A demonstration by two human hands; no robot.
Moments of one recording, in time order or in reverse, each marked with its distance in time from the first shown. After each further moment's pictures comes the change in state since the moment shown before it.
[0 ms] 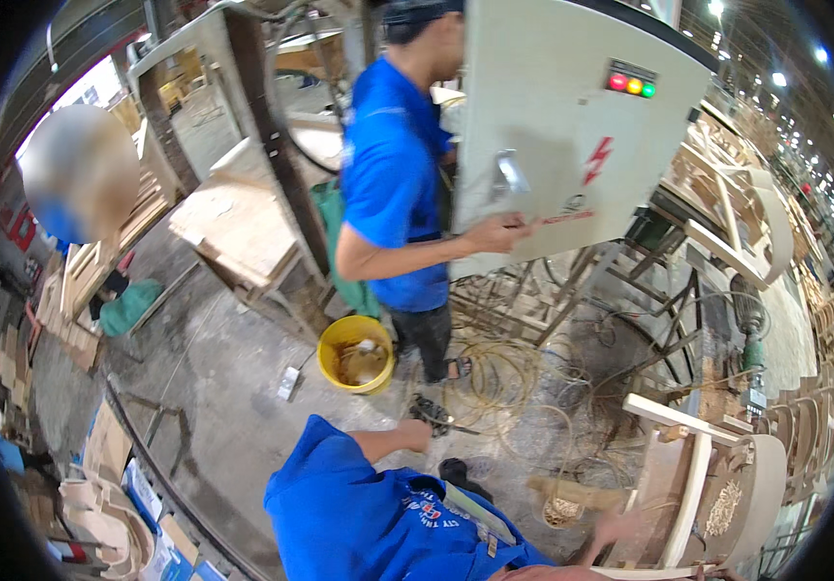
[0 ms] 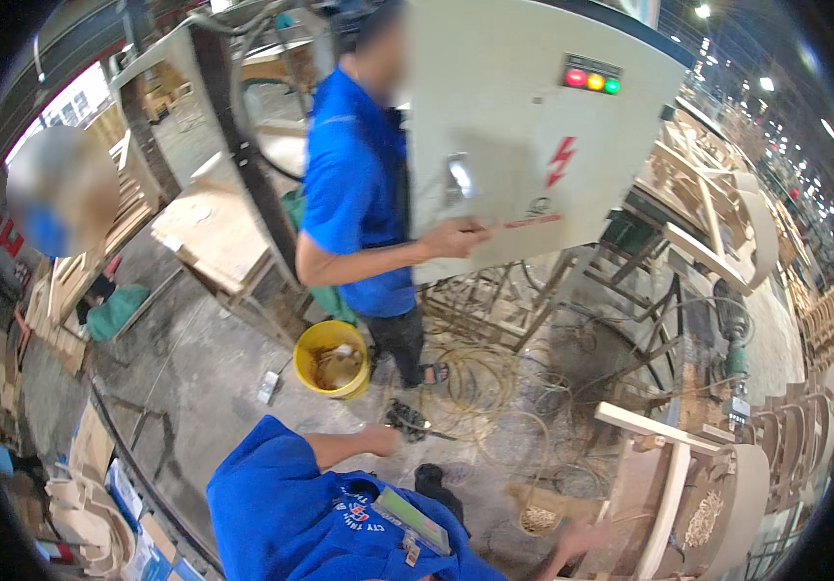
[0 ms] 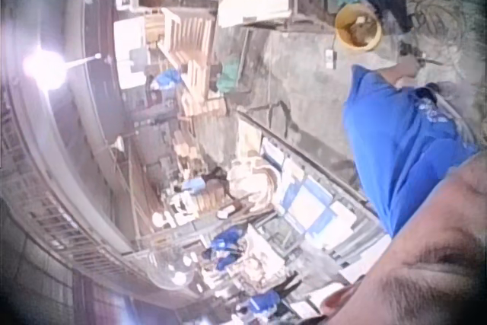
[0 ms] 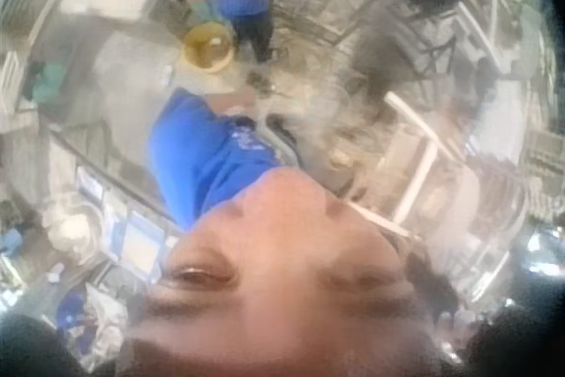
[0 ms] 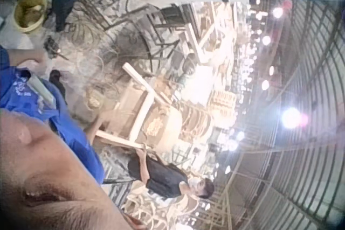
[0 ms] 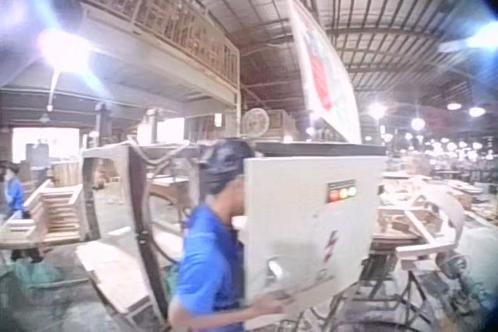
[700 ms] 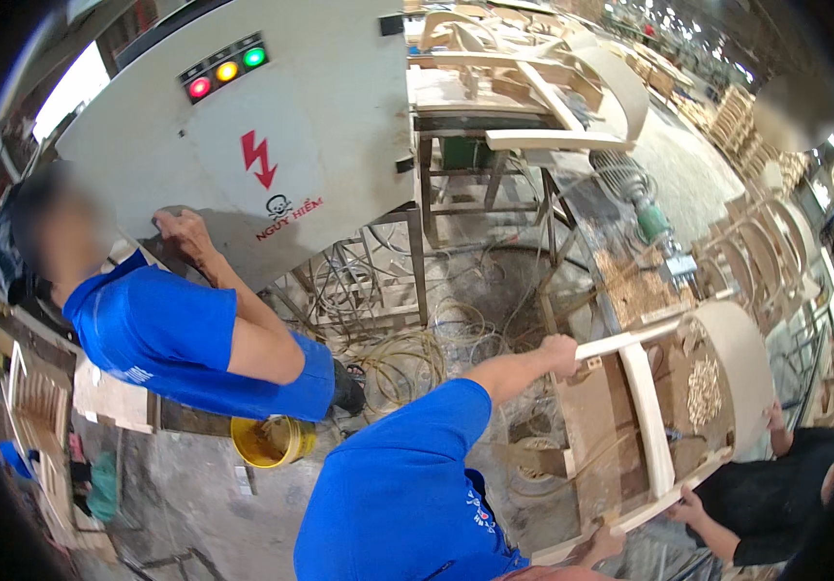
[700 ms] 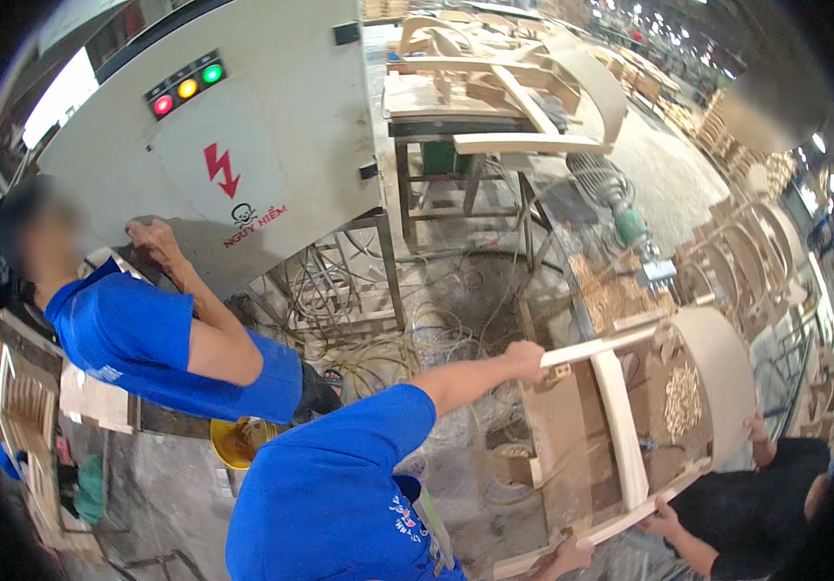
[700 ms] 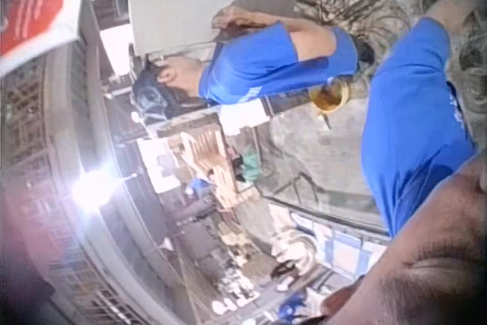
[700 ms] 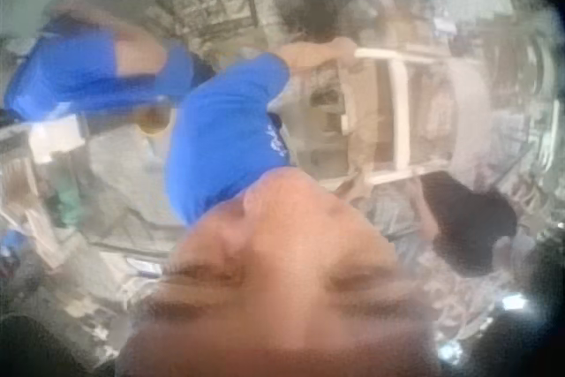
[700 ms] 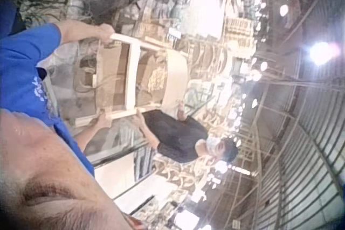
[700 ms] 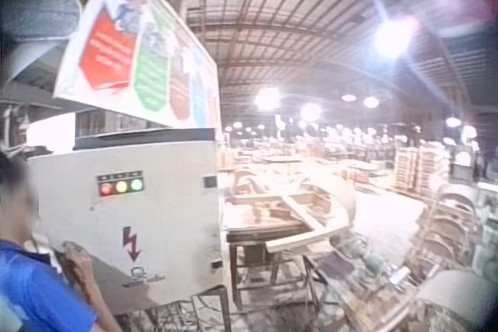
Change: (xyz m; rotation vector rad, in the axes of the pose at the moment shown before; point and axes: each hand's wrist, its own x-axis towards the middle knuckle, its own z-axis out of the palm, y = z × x) left_hand 0.272 0.571 -0.179 0.199 0.253 0.755; right_hand 0.063 0.223 -0.047 0.162 -0.490 0.898
